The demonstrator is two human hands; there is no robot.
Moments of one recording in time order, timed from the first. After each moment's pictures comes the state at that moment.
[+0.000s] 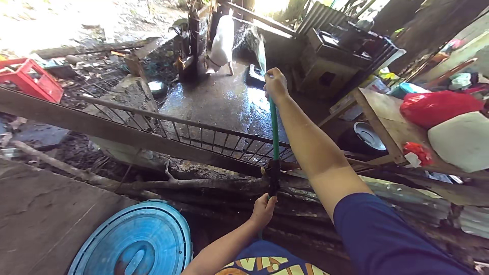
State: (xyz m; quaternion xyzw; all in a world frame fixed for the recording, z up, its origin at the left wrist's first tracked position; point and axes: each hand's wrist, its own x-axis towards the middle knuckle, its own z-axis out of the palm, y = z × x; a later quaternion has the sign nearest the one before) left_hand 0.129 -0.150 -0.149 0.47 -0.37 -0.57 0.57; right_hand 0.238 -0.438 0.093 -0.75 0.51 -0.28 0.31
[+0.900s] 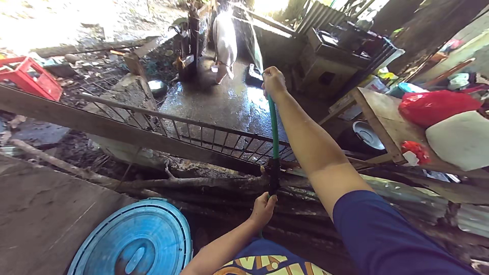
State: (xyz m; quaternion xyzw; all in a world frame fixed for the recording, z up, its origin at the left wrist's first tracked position) left_hand 0.127 -0.144 -0.148 0.46 -0.37 -0.56 0.58; right_hand 0.243 -0.432 0.097 -0.75 0.52 -0.26 0.33
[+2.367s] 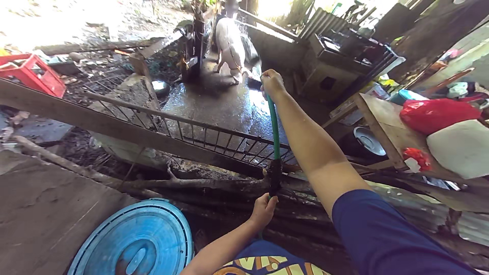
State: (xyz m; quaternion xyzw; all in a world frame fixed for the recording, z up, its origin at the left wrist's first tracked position) left_hand 0.146 -0.141 -0.141 0.46 -0.37 -0.55 0.59; right_hand 0.269 -0.427 0.098 -0.76 0.51 -0.23 0.33
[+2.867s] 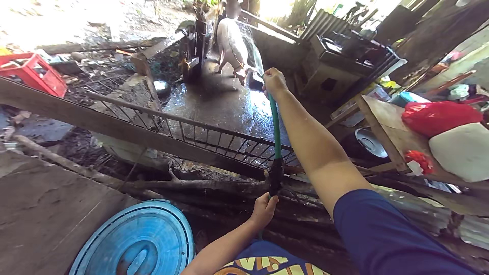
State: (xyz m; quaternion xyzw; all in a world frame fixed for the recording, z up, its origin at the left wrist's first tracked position) left_hand 0.156 -0.144 -0.141 0.44 -0.36 -0.55 0.61; right_hand 0.282 -0.430 0.104 -0.75 0.52 -0.23 0.32
